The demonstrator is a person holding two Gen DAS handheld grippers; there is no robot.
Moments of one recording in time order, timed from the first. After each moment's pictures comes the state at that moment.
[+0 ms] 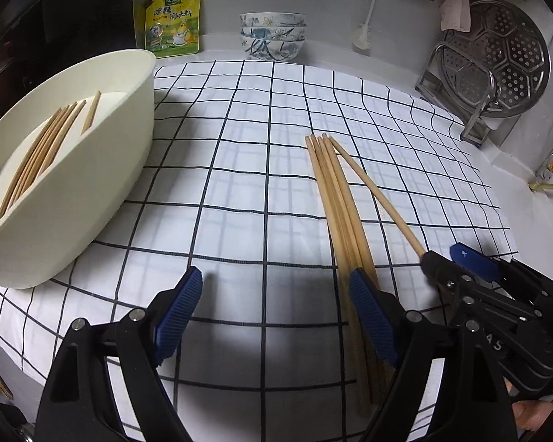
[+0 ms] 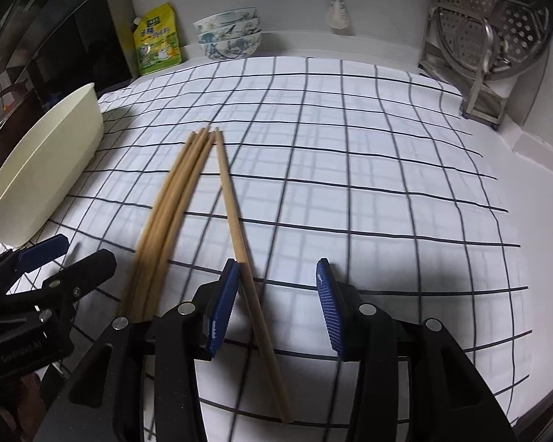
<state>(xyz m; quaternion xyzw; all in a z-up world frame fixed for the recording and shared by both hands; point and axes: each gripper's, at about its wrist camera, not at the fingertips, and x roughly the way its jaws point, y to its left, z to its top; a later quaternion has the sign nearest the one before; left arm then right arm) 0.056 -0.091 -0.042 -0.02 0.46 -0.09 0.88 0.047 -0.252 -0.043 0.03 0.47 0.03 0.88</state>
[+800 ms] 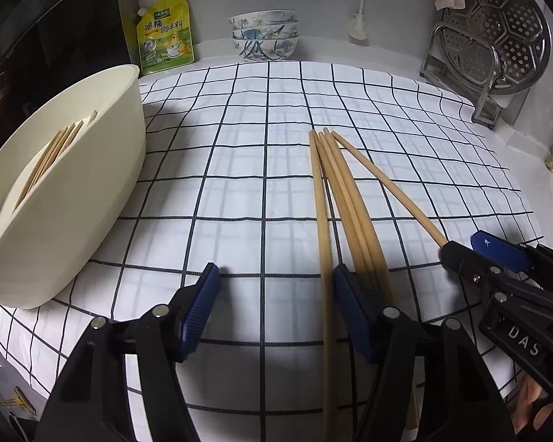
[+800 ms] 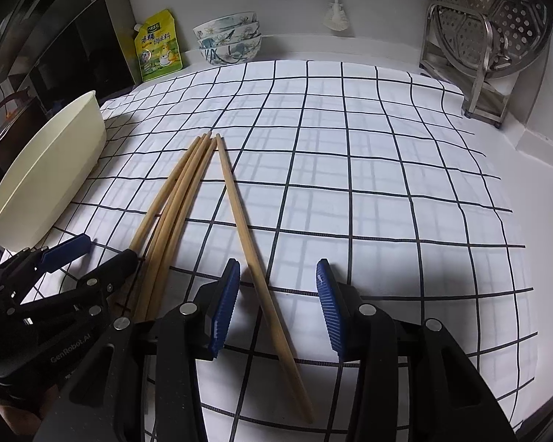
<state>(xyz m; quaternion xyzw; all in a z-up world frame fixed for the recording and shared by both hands) 0.064 -0.106 -0.052 0.03 0.45 -0.07 0.89 0.049 -0.251 -0.042 0.04 0.47 0.04 0.88</state>
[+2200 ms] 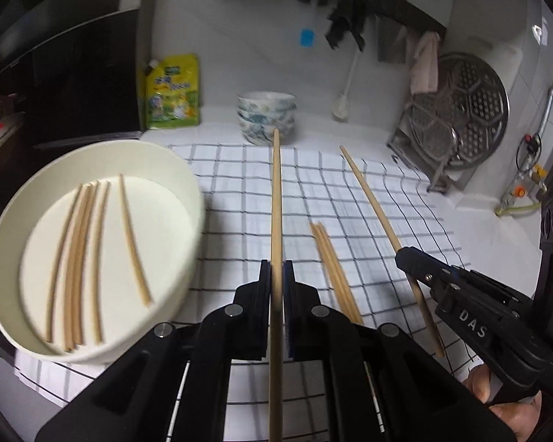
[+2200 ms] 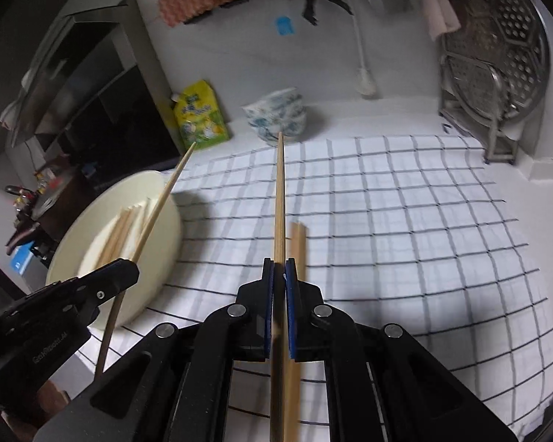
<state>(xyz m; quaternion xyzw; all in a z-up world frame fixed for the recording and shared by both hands) 0.050 -0.027 0.048 -0.03 0.37 -0.13 0.92 0.048 -0.190 0.038 0.12 0.37 0.07 0.92</state>
